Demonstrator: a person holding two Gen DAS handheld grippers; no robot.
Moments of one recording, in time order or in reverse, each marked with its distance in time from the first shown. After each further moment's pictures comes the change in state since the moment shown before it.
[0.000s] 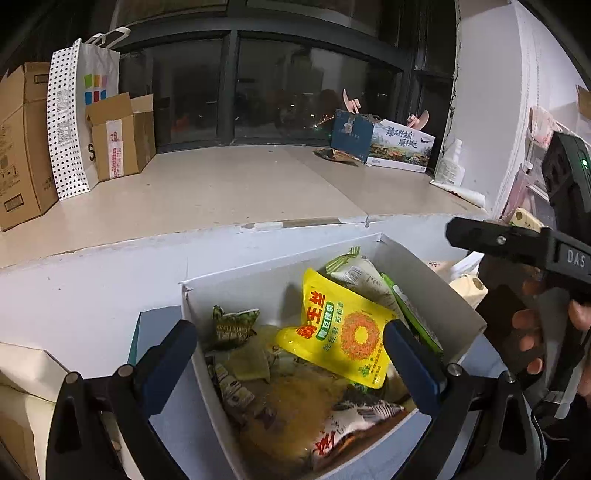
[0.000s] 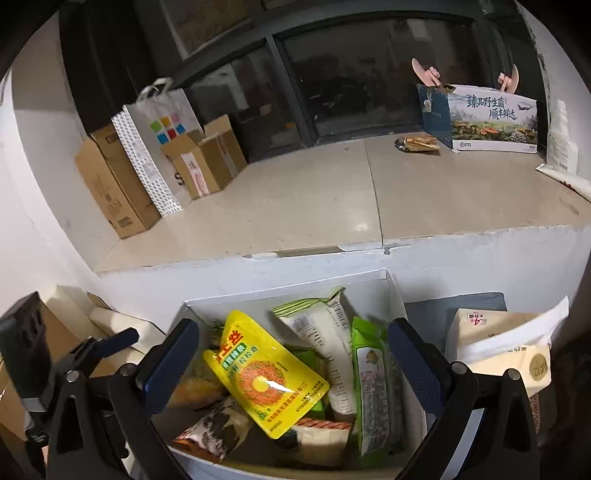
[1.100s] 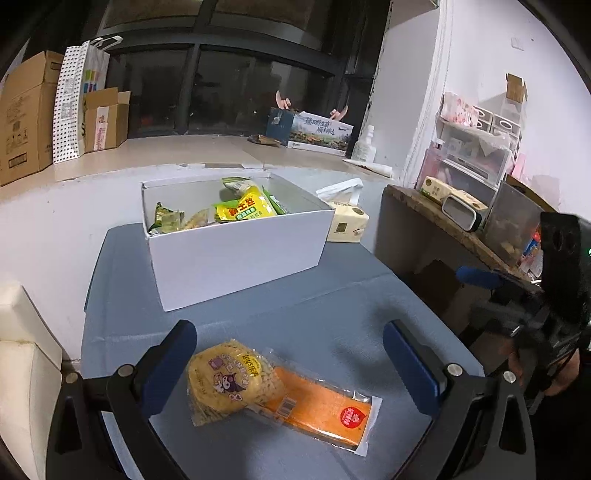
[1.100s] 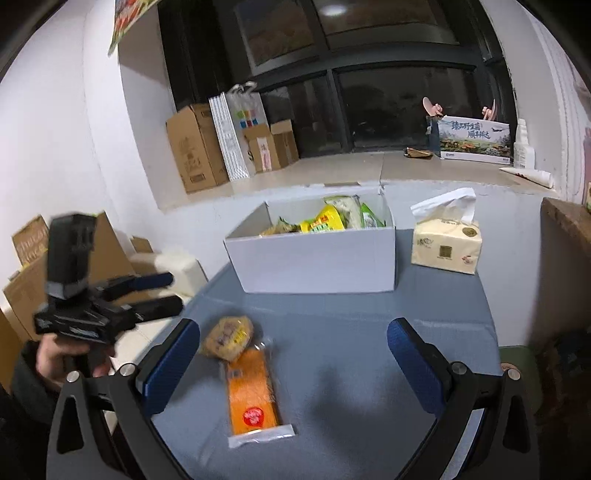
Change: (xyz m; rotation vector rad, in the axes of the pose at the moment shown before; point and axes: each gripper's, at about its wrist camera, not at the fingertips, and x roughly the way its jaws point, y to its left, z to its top) left arm -0.159 -0.098 -0.166 0.003 -0.034 -0.181; right arm -0.201 0.027 -0.230 -0.220 -0.059 0.056
